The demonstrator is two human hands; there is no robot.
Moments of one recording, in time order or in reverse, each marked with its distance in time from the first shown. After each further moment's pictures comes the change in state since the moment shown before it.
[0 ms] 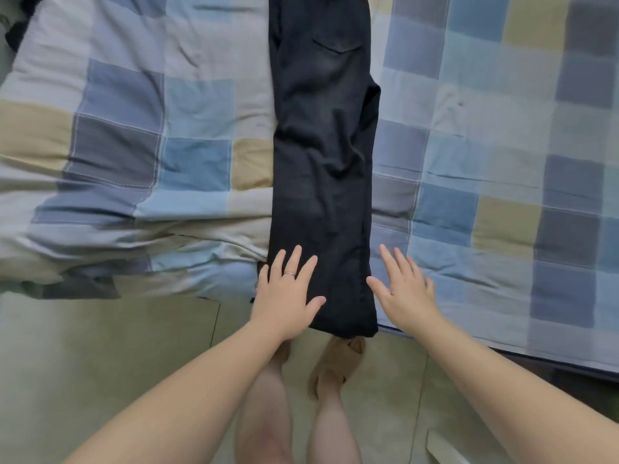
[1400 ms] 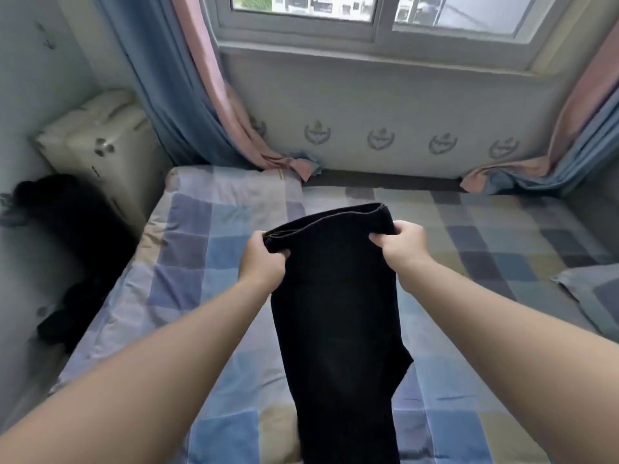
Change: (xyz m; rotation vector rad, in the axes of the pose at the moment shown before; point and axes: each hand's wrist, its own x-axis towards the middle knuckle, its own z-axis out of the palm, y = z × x) left_hand 0.142 -0.060 -0.532 -1.077 0.603 0.044; right_hand 0.058 -0.285 -0.452 0.982 0.707 -0.077
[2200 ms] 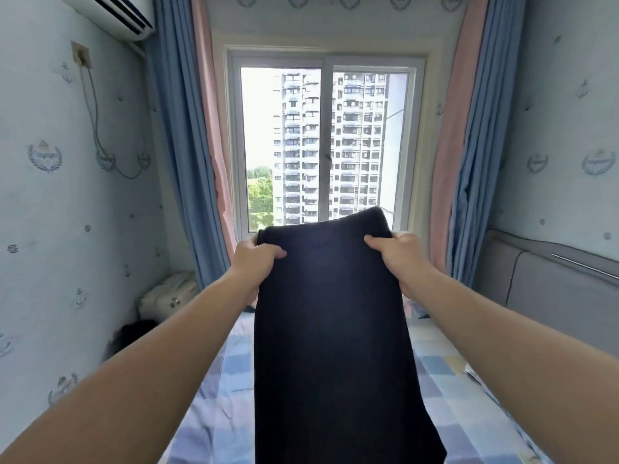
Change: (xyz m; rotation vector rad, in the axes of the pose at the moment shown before) left_hand -0.620 0.316 -0.179 -0.407 -0.066 0.414; right_hand -0.565 -0.174 -0.403 0.424 -0.010 -0.501
